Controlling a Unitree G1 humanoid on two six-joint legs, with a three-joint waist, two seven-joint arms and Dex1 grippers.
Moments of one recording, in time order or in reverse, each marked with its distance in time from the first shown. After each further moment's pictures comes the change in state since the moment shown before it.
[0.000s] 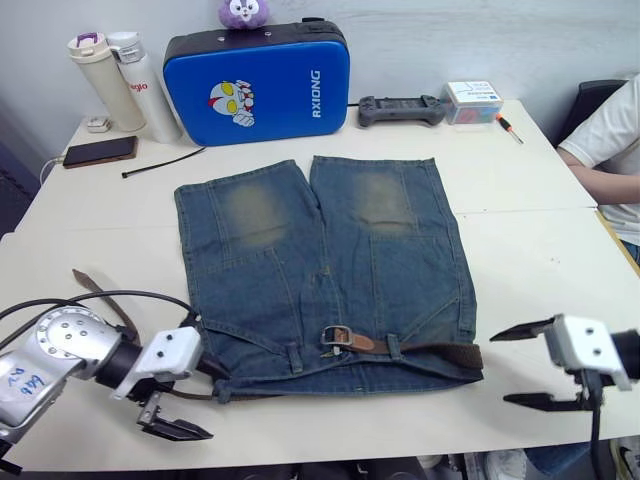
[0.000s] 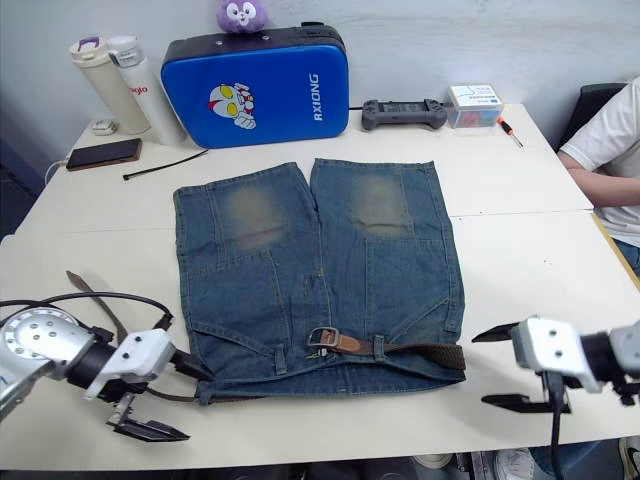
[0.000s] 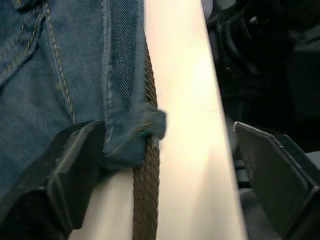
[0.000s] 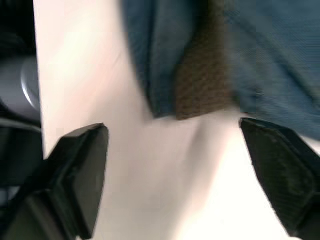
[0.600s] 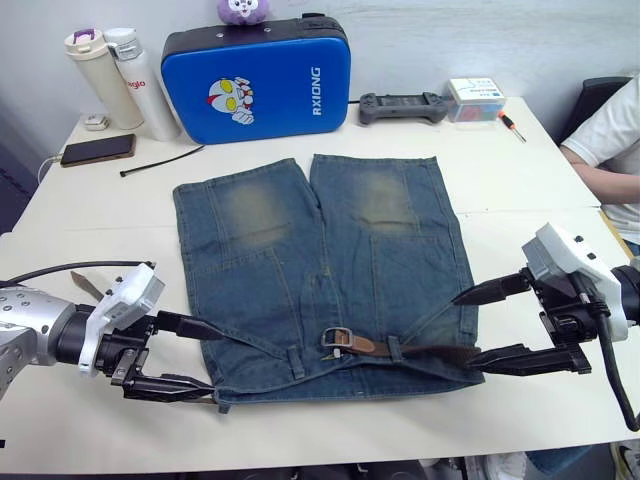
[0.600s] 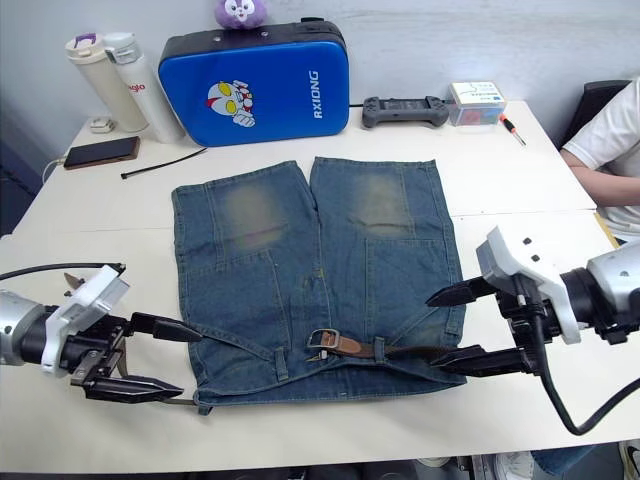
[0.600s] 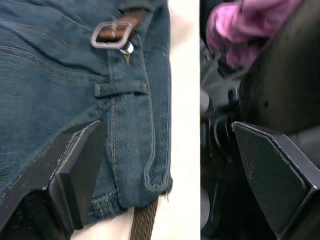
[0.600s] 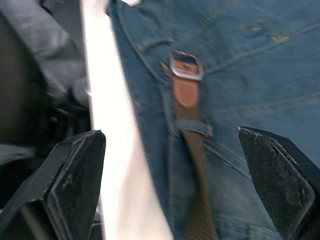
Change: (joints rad) left arm 0.007 -0.088 0.367 -0.060 -0.330 0.435 0.093; right arm -0.528 -0.086 0.137 -0.259 0.506 0.756 -0.101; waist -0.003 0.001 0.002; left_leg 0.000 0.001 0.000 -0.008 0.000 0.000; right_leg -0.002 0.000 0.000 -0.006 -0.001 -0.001
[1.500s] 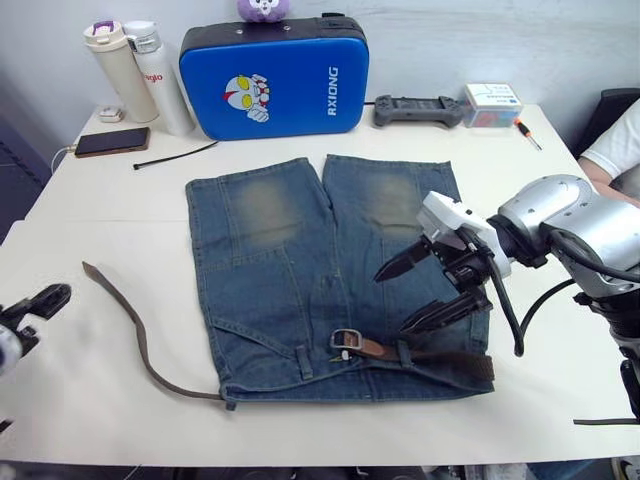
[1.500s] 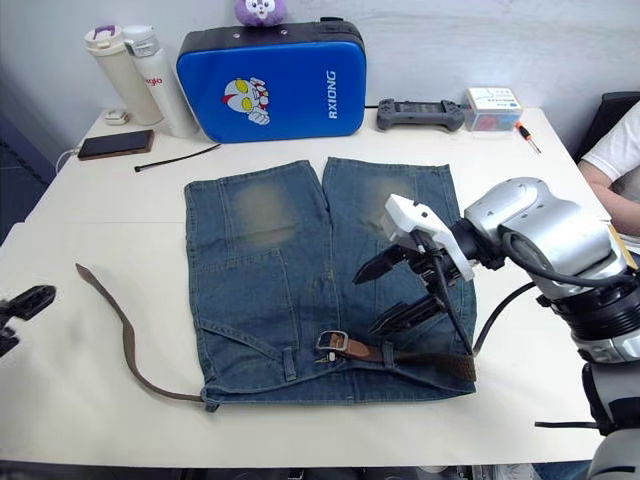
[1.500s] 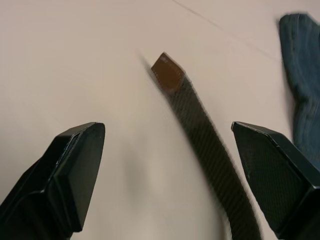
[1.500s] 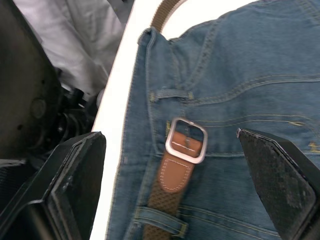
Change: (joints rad) left arm -0.380 -0.632 0.777 -0.028 0.089 0.845 1.449; right arm -0.624 0.406 0.585 0.334 -0.390 -0.096 0.244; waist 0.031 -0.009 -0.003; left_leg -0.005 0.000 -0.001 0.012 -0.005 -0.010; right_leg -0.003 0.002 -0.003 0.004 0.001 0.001
